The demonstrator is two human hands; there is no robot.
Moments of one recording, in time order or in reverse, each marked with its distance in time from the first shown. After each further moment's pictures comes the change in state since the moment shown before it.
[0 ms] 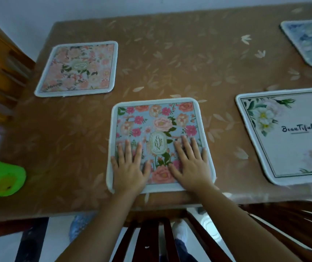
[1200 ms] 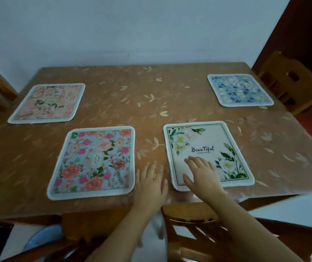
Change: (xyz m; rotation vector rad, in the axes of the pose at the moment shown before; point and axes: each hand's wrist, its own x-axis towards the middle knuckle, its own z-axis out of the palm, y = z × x) left_hand -0.086 0.284 -0.078 -0.249 0.160 0.242; right_hand -0.114 0.183 -0.190 -0.101 0.058 0.007
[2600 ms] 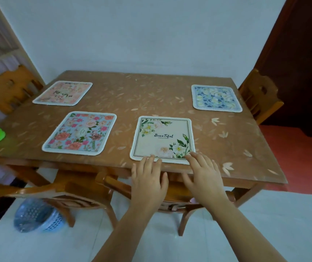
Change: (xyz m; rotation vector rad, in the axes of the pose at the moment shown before) left_hand -0.118 0.268 0.002 0.043 0.325 -0.132; right_hand -0.191 0.158 -0.094 0.110 0.246 -0.133
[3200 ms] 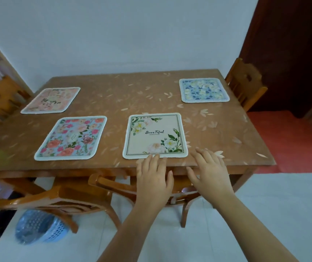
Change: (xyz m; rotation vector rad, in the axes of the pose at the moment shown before) left_hand -0.010 0.033 0.006 0.033 0.011 0.112; right_hand -0.029 0.025 -0.022 0.009 0.084 0.065
